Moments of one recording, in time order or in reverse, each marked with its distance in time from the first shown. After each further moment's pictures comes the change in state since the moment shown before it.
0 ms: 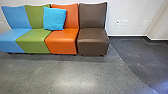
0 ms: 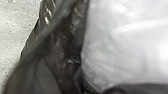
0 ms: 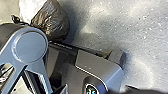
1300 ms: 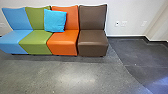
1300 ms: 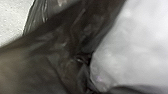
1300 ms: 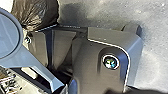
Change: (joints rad) left arm 0.062 -0.029 0.008 0.015 -0.046 0.007; right arm -0.286 0.260 -0.267 -0.069 0.251 -0.070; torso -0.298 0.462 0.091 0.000
